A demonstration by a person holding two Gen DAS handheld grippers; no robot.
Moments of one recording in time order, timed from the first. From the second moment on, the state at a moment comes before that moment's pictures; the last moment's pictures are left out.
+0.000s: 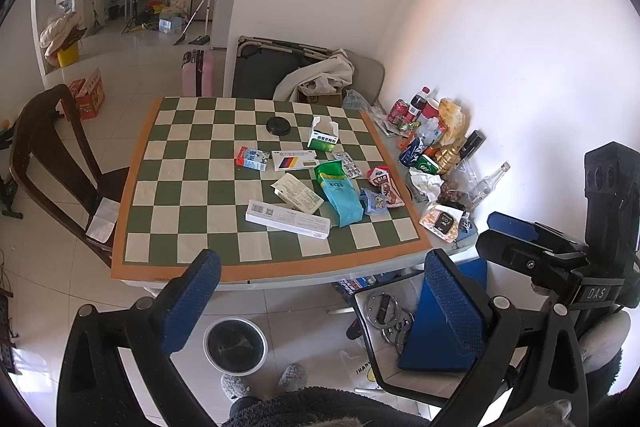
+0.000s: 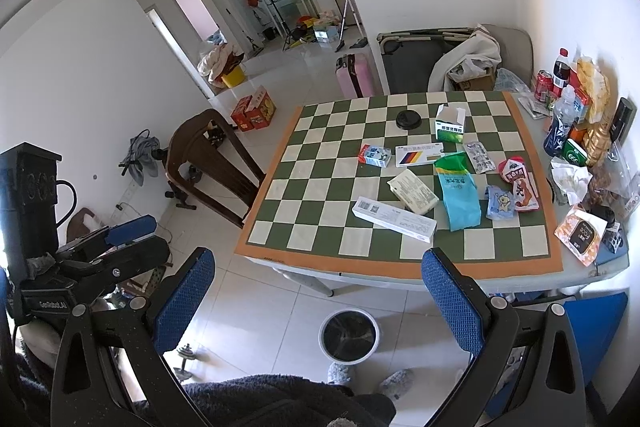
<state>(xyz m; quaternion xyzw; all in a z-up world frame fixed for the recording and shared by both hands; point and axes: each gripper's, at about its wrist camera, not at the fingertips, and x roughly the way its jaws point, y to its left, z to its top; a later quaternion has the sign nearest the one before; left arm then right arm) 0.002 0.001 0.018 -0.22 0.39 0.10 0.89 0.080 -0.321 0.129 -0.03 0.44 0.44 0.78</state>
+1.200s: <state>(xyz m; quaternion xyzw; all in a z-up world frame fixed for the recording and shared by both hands) 0.070 0.054 -0.071 -0.14 0.47 0.24 0.84 0.118 -0.298 0.090 -0.02 0.46 0.30 0.84</state>
